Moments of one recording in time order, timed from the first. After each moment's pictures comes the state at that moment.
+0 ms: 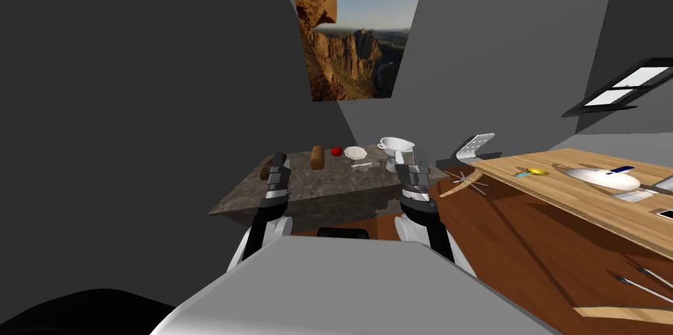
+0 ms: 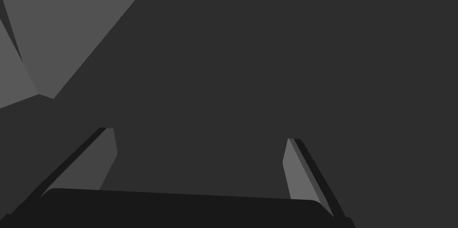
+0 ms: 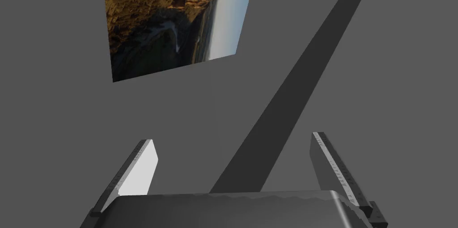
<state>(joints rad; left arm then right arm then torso) 0.55 0.01 -0.02 -2.29 0.02 -0.37 -0.17 0.49 -0.05 0.05 -2.27 0.03 -0.57 0.04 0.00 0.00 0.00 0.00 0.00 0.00</state>
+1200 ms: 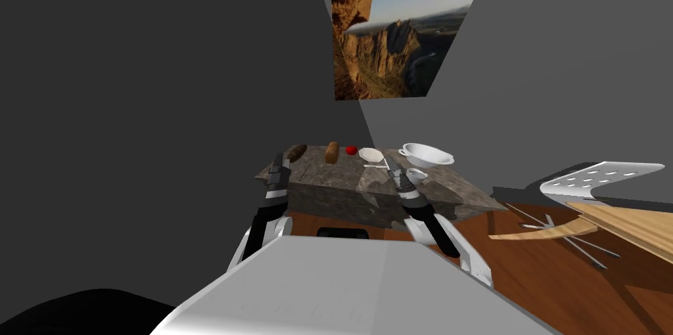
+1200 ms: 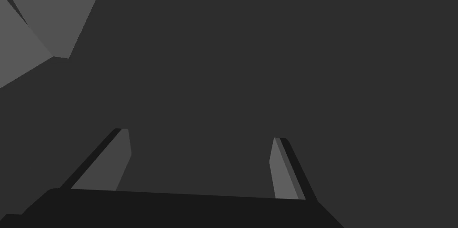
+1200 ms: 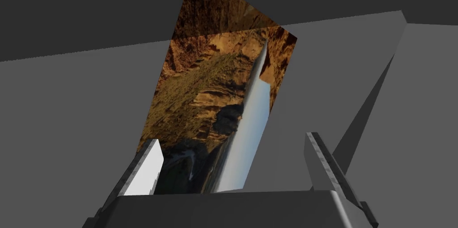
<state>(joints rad) 0.55 0.01 -0.02 -2.29 0.02 -0.37 -0.17 0.42 -0.37 0.06 -2.09 0.11 -0.56 0.14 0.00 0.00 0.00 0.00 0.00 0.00</state>
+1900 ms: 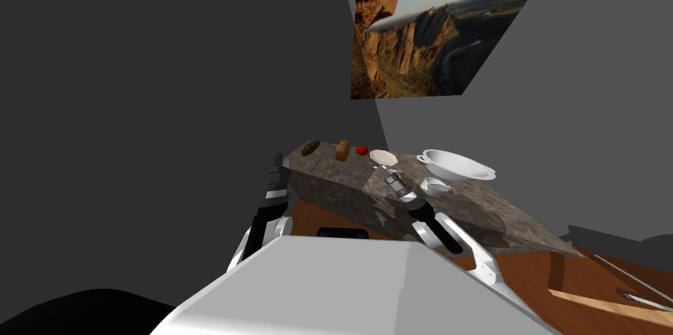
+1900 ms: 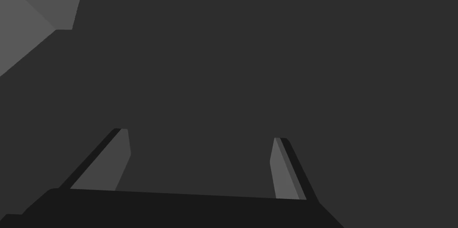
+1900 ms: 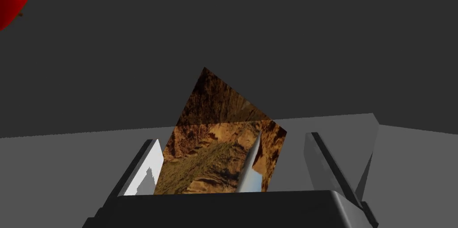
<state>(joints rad) 0.55 0.01 -0.02 -2.29 0.02 -0.37 -0.17 0.39 -0.56 0.09 -1.93 0.18 -0.58 0.19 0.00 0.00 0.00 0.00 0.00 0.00</state>
